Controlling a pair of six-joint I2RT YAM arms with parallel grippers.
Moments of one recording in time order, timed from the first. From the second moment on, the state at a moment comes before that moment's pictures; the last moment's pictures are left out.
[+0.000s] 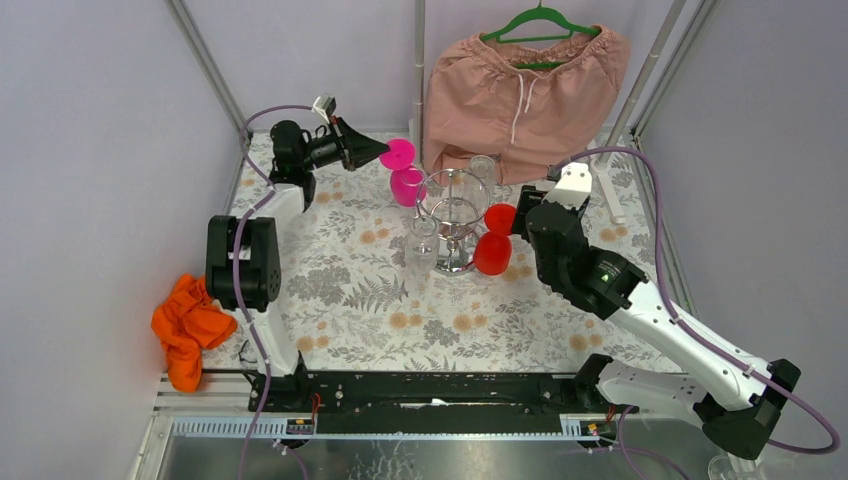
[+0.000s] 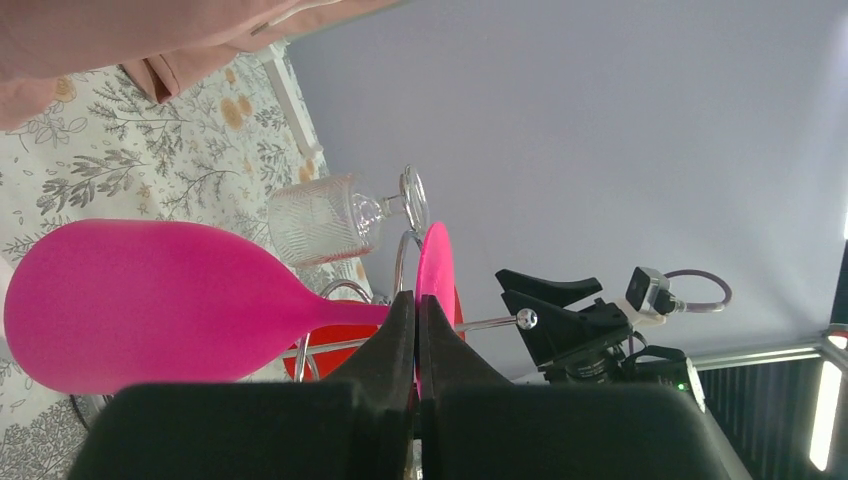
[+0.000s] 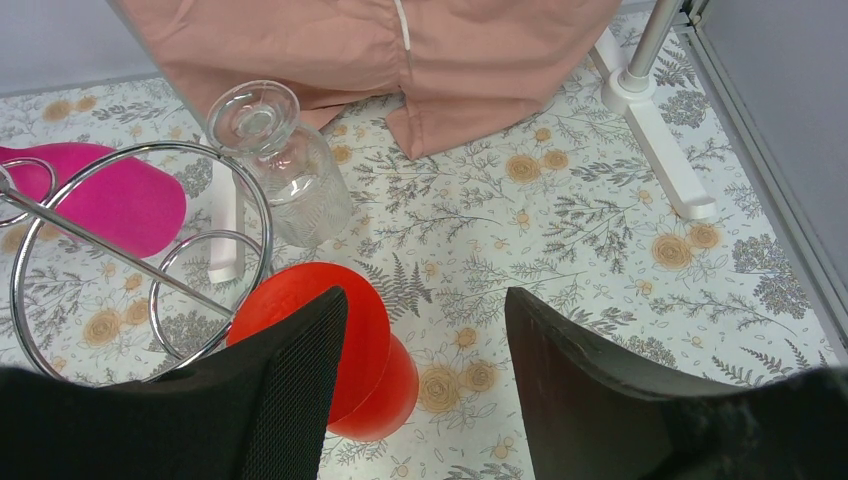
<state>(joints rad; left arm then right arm) 0.00 1.86 1.26 0.74 1.09 -1.39 0.84 0.99 1.05 -0.48 0.88 0.41</state>
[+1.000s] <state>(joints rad) 0.02 1.45 1.30 0.34 0.94 -1.18 0.84 0.91 1.00 -0.48 0.87 0.45</state>
